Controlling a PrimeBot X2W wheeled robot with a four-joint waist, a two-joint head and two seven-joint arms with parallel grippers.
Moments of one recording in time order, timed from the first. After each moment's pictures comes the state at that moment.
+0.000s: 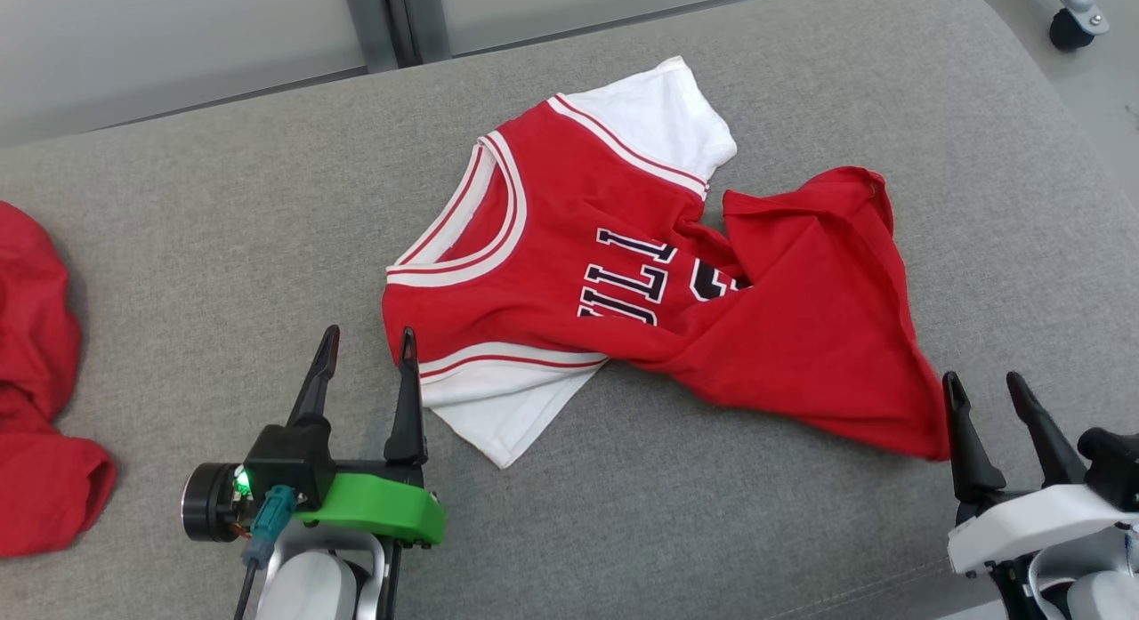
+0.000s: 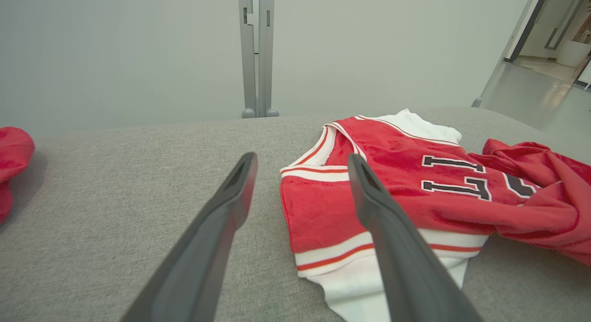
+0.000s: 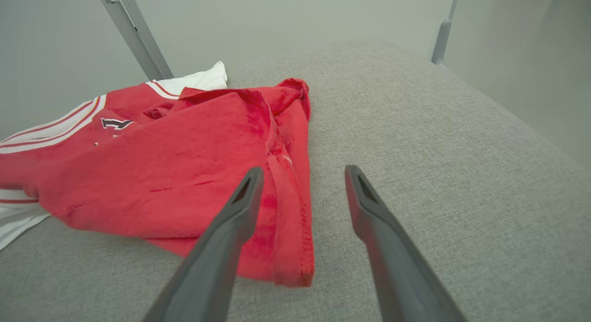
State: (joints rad) left arm -0.16 0.05 -0.22 0.21 -0.19 0.05 -0.26; right arm 0.02 -0.20 -0.05 0.15 0.36 0.13 -0.16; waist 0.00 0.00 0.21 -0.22
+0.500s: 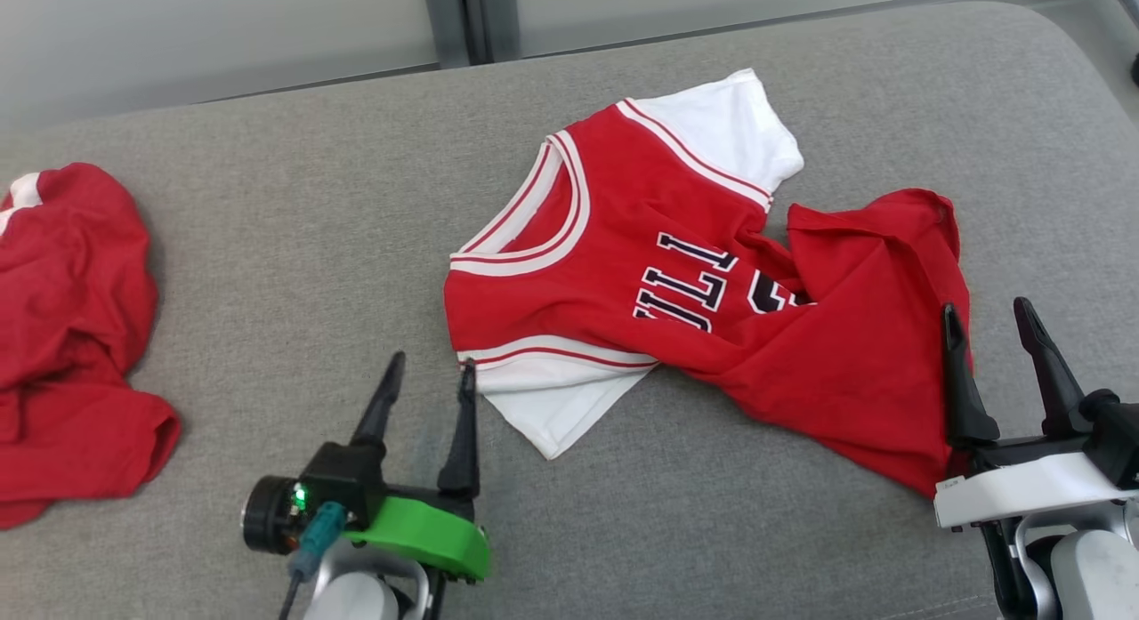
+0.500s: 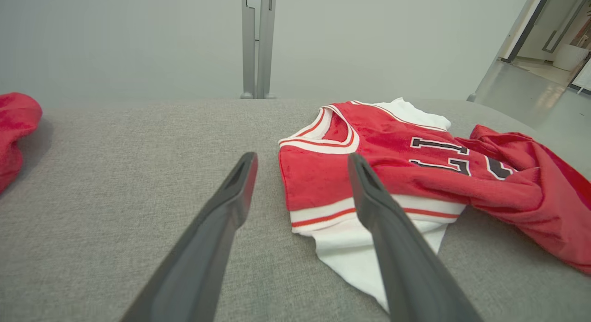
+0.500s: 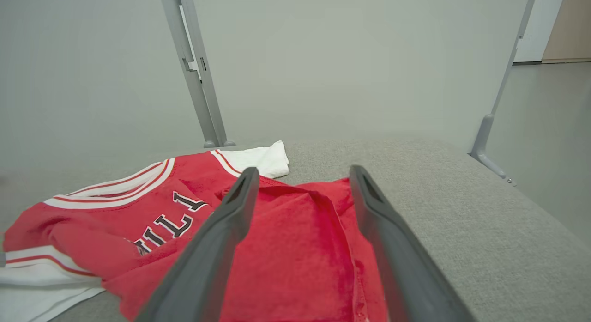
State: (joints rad) left arm -0.15 0.05 -0.33 0.23 -0.26 0.03 -0.26; right arm -0.04 -0.16 -0.06 0.06 0.23 0.13 -0.26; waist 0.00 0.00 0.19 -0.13
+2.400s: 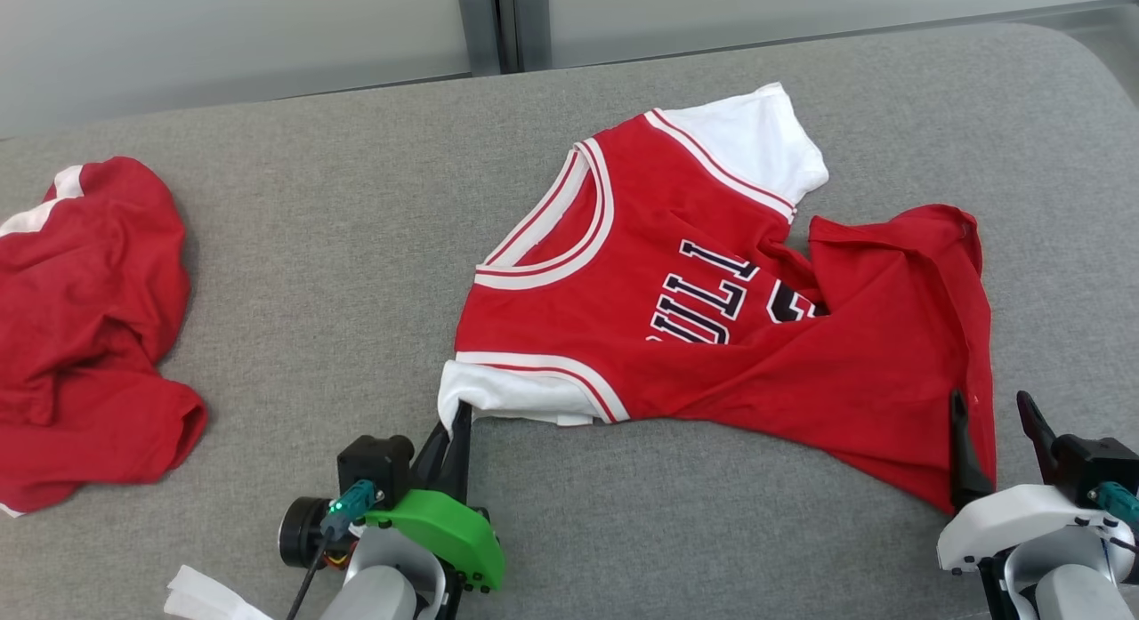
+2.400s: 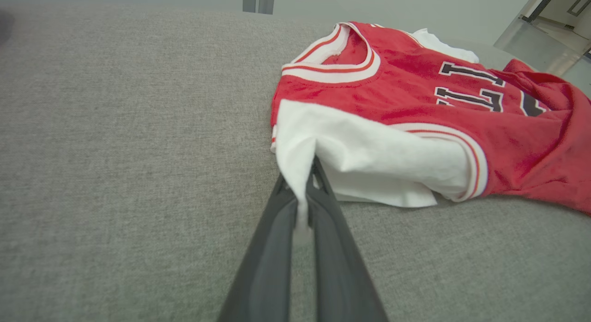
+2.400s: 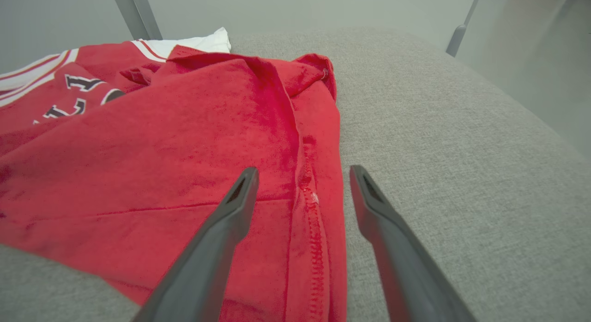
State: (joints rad) left arm -0.27 0.08 -0.51 0.54 -0.50 0.06 -0.26; right arm -0.10 -0.10 -0.19 0.42 0.10 0.13 -0.26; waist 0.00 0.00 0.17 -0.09
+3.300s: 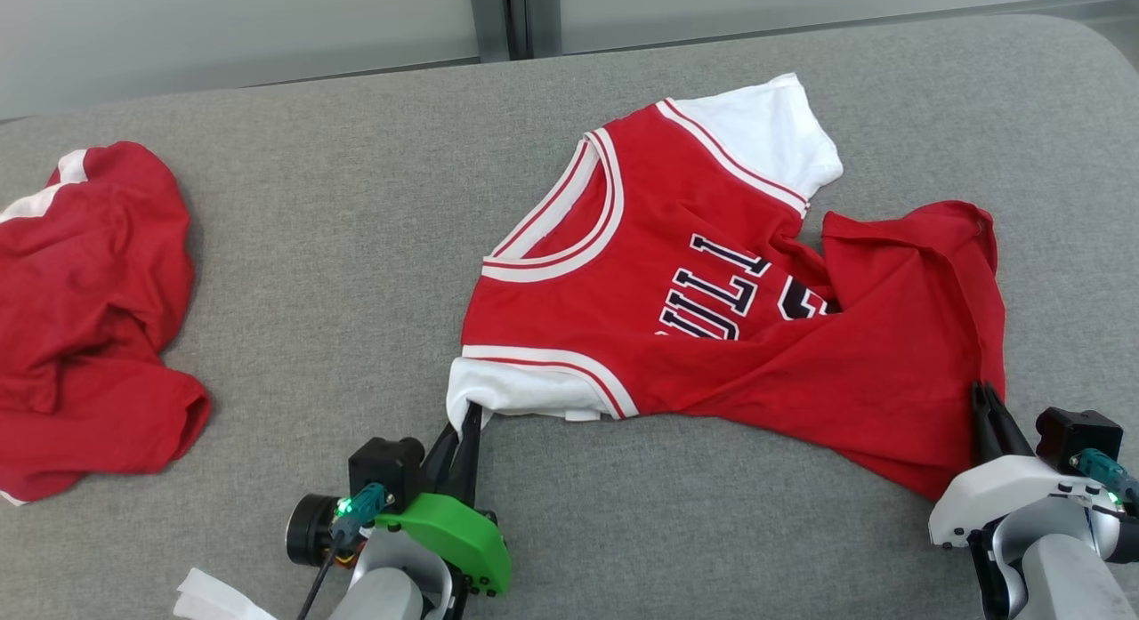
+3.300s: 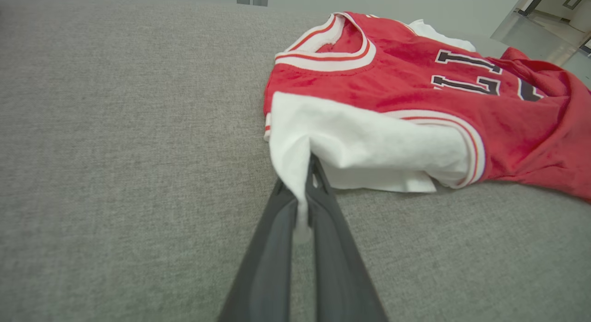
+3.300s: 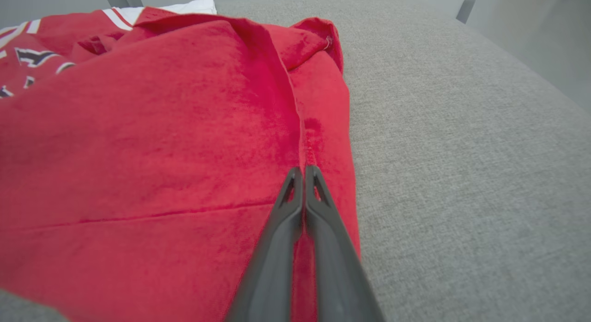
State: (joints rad) left arm -0.26 0.05 -0.47 0.54 -0.42 0.03 -0.26; right arm -0.23 -0.10 -0.22 0.63 0.06 0.13 -0.26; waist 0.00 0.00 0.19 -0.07
